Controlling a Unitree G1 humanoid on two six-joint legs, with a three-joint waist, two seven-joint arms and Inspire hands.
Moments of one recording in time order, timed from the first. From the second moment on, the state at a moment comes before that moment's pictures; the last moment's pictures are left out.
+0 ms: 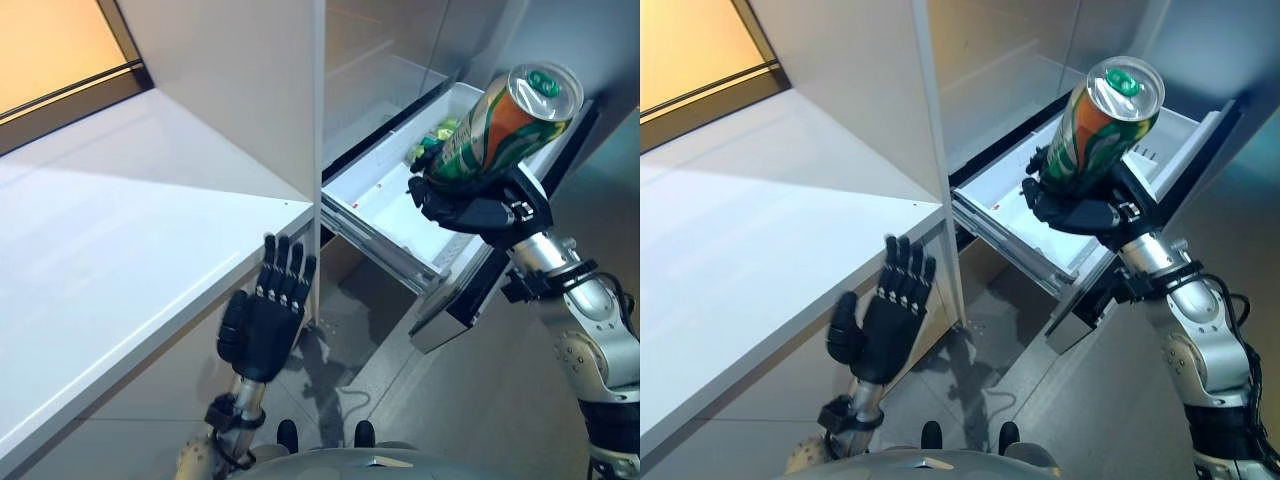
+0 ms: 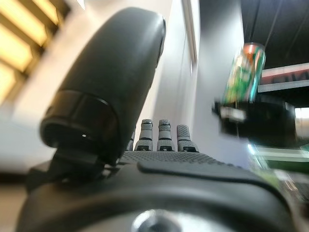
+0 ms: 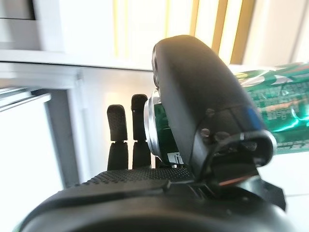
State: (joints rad) left arm 0.28 0.12 -0.10 0.42 -1.45 0.41 -1.07; right arm 0.02 -0.63 -0.16 -0.34 0.65 0.08 0.29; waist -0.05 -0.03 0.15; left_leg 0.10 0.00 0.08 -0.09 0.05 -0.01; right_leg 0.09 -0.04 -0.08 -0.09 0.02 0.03
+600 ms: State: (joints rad) left arm 0.27 0.19 -0.07 0.66 -1.04 0.06 -0.54; right arm -0.11 -0.91 -0.14 -0.21 0.62 0.10 0.29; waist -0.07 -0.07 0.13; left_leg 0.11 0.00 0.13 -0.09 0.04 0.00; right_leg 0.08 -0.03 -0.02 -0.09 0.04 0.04
